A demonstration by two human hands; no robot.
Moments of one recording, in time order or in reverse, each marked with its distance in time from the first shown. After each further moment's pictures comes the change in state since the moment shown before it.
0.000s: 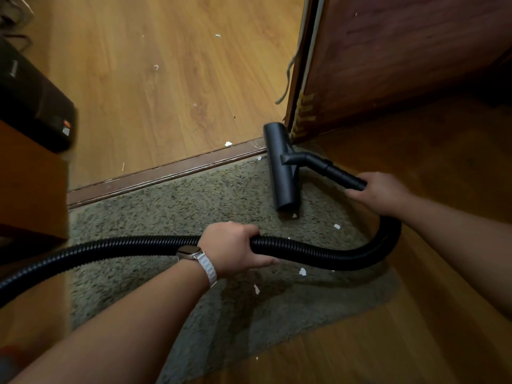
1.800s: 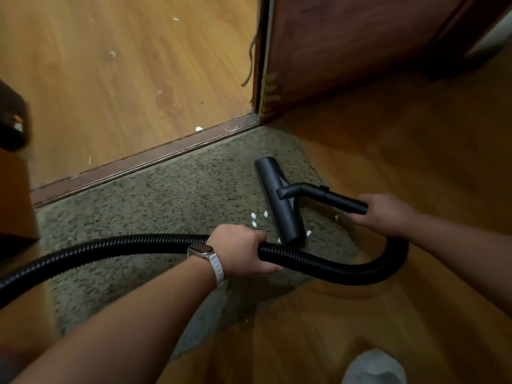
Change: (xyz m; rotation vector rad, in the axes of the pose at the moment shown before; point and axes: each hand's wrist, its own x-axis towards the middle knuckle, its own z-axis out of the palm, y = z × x) left_hand -0.030 0.049 0.012 0.047 -0.114 0.222; right_hand -0.118 0.054 0.018 -0.125 -0.187 0.083
